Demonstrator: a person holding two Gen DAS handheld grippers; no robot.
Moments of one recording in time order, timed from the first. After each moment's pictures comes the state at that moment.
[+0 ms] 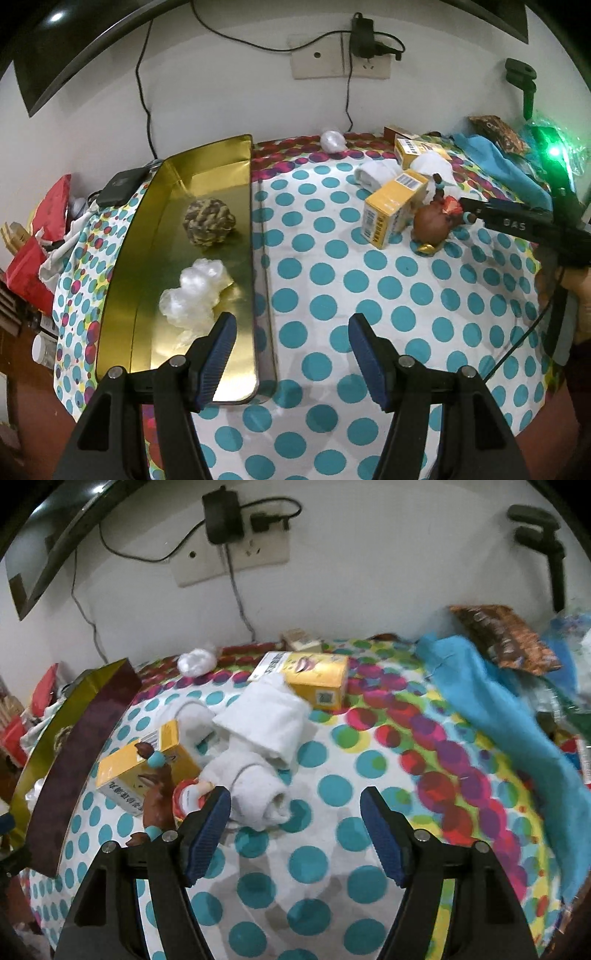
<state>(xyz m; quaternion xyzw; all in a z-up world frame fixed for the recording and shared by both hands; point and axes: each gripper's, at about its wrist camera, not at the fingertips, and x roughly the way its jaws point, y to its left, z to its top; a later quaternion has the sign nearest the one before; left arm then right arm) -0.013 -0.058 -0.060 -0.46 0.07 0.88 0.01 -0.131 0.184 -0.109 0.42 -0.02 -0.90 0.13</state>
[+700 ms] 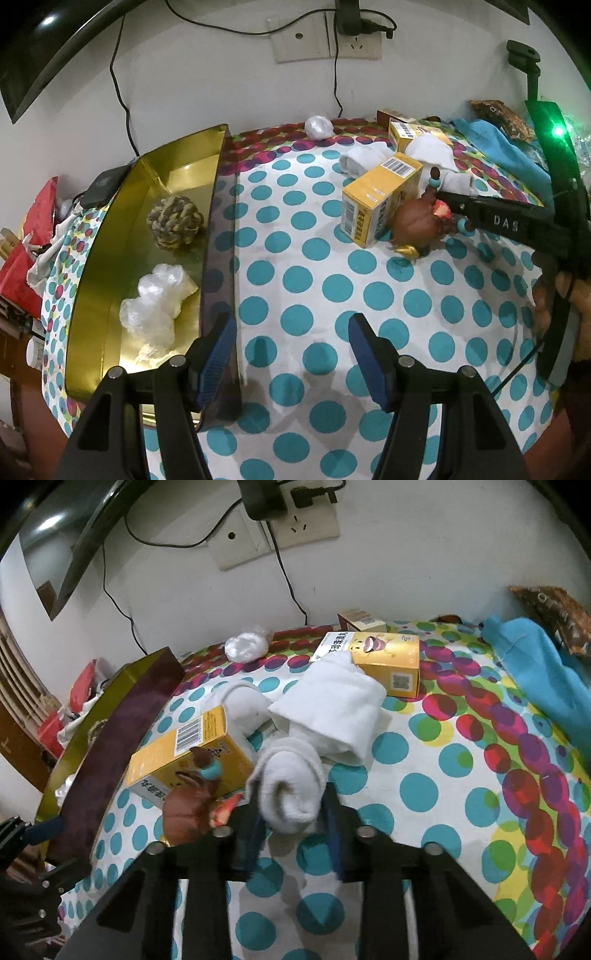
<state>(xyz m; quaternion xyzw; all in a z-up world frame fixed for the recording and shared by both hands) -0.037 -0.034 -0.086 -0.47 0.08 0.88 0.01 -0.140 0.156 -0.122 0.42 -0.06 -0.88 0.21</state>
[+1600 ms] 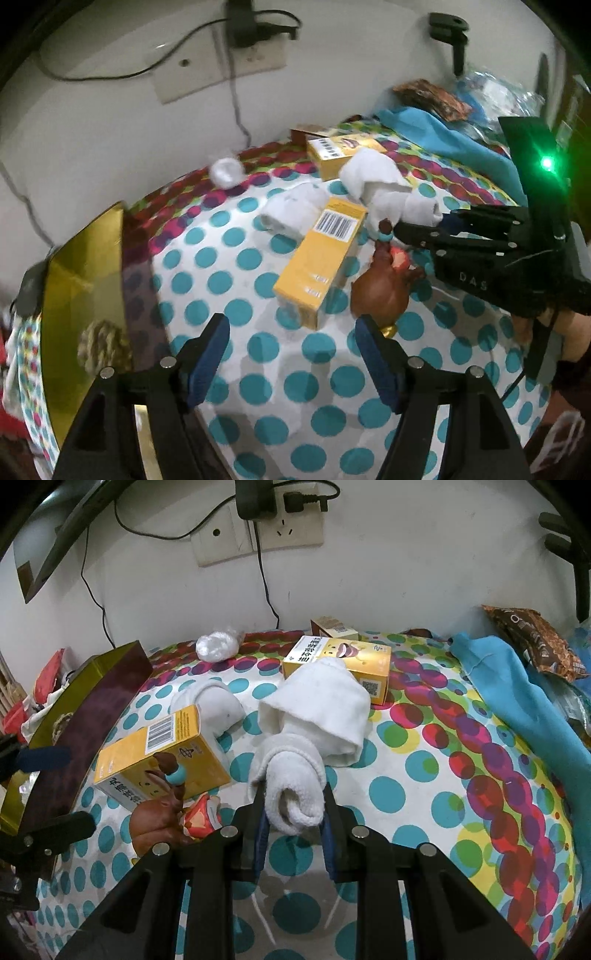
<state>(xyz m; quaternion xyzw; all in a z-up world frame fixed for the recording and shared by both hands) -0.110 -0.002 -0.083 -0.46 0.15 0.85 0.19 -0.135 0.146 -0.121 0.42 -0.01 -0.90 0.14</state>
